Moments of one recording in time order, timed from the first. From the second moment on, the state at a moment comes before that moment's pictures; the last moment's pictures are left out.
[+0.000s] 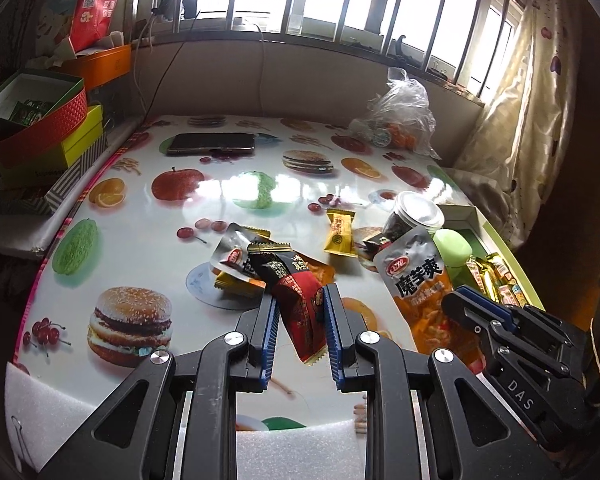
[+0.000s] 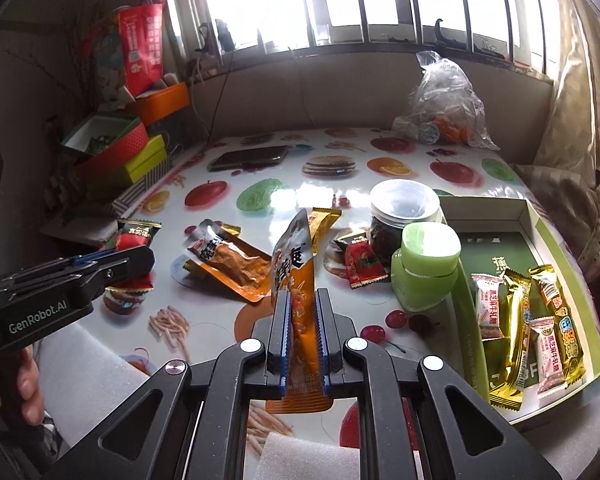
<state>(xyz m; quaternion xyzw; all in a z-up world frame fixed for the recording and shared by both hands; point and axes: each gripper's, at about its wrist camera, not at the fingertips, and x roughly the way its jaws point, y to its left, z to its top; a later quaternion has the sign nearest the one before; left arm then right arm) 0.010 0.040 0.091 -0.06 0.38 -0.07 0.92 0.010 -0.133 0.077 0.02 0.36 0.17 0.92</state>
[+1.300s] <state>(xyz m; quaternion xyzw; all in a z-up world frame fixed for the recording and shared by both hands) 0.044 -0.146 0.120 0.00 0.36 -0.25 0.90 -0.015 -0.302 0.111 0.10 0.31 0.00 0.94</state>
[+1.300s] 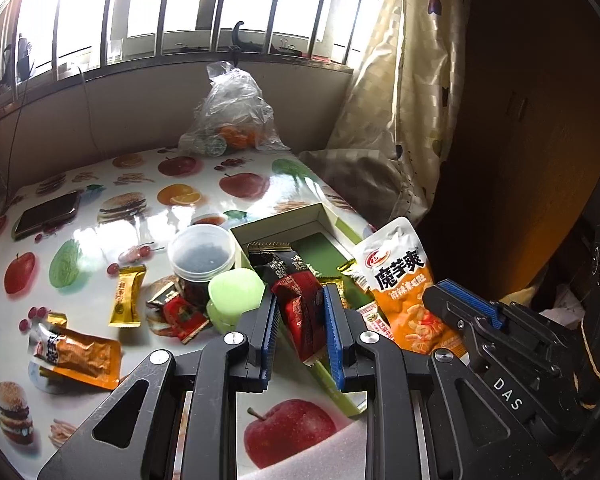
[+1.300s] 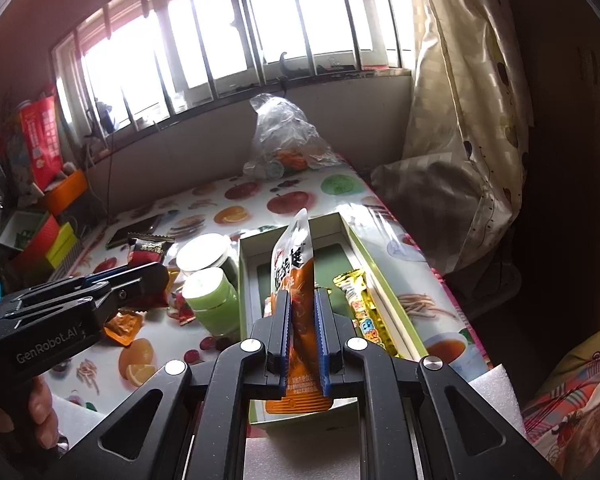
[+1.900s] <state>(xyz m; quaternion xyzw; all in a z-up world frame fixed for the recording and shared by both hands) 0.065 -0.201 0.079 0.02 0.41 -0.28 0.87 0.013 -0.345 0.071 0.12 0.36 -0.02 0.92</state>
